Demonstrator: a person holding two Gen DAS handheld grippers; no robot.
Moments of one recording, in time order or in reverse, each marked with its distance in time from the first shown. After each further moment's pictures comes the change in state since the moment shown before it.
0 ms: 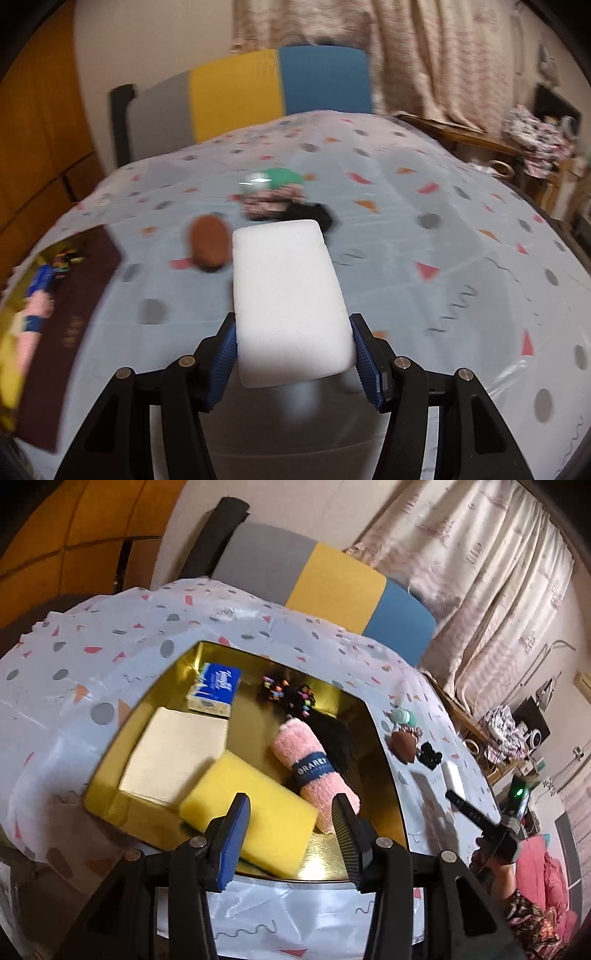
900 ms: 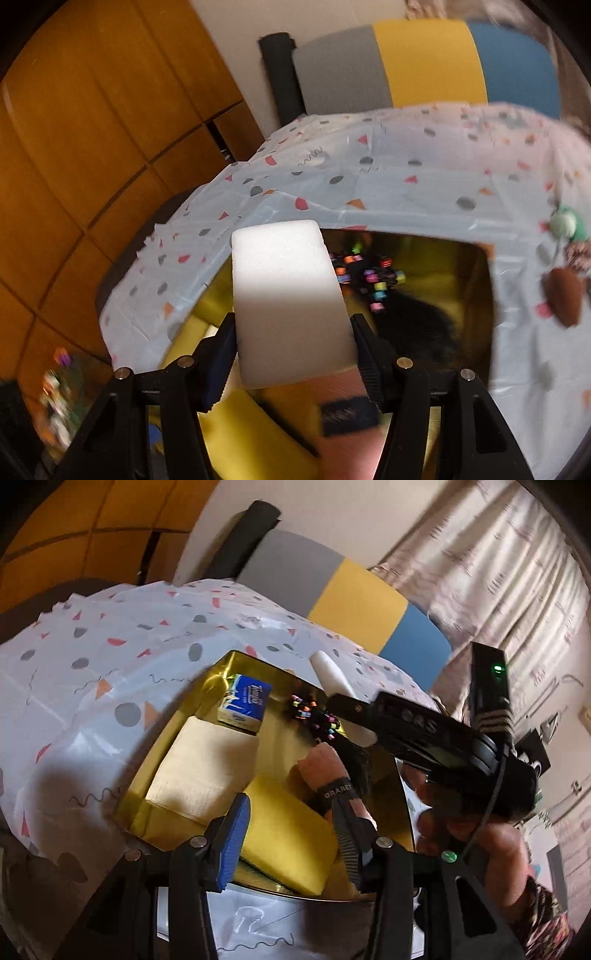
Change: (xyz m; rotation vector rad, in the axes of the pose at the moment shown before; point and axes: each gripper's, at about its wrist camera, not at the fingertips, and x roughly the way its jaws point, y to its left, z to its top) left arm -0.013 0.039 0.012 -0.129 -0.044 0.000; right arm 0.016 0.301 0.046 -0.119 0.201 0.508
